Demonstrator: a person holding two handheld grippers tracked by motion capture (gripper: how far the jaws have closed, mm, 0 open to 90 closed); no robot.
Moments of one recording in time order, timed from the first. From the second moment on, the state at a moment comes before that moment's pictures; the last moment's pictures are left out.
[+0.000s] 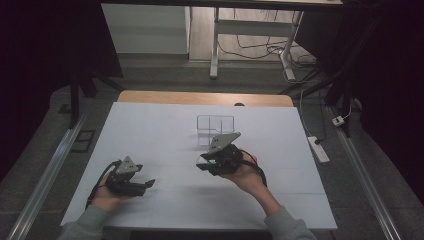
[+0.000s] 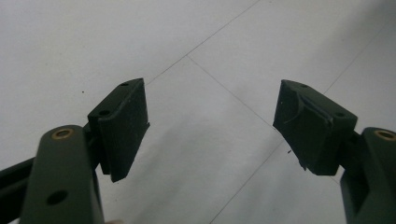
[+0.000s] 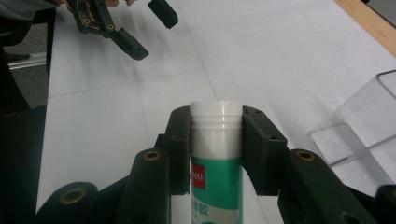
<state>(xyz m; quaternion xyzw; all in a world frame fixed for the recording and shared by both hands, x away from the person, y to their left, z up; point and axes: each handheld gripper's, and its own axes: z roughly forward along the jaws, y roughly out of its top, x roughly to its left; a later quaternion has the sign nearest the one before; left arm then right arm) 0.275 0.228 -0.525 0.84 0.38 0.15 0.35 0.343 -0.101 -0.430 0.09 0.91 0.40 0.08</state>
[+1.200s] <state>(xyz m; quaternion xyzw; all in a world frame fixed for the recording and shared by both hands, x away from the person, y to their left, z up) 0.275 0.228 -0.524 0.84 0.38 0.16 0.35 0.366 -0.127 -0.413 0.17 0.86 0.47 0.14</state>
